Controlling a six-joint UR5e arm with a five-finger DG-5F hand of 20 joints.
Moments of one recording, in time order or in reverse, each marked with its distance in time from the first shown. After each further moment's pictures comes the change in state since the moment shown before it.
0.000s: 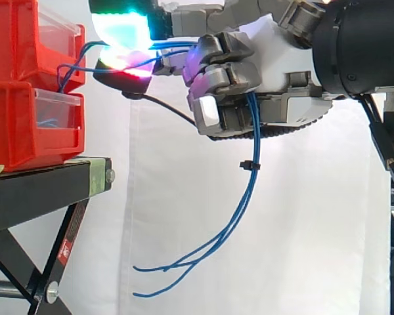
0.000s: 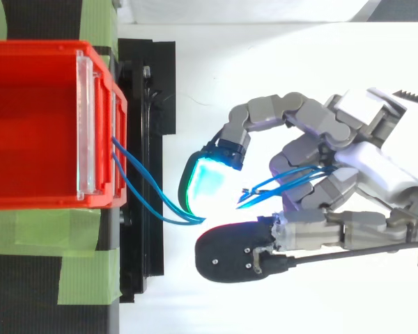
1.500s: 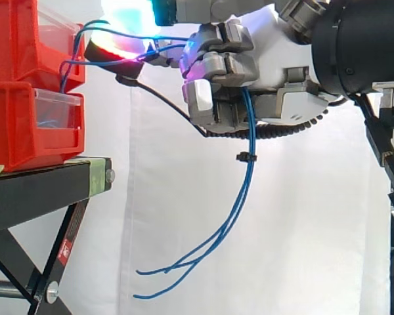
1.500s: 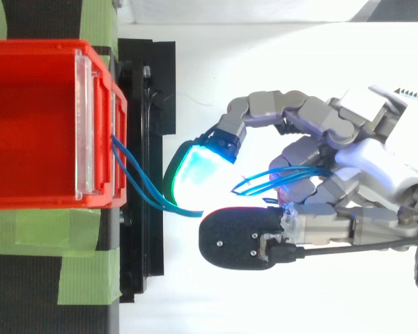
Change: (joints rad) arm 0.000 0.000 0.000 0.000 -0.006 0.144
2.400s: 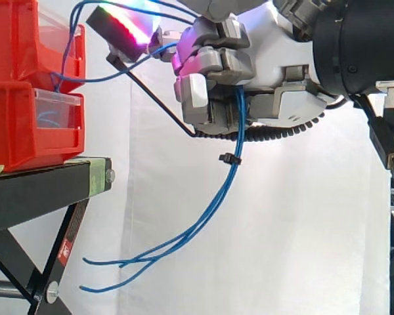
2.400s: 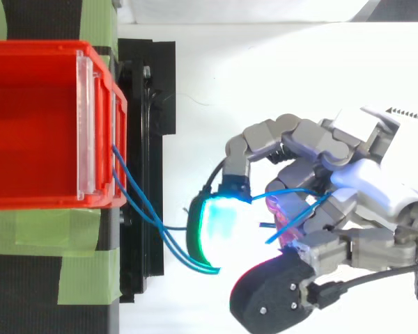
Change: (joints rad) arm 0.012 -0.001 -0.001 -0.015 -0.030 0.046
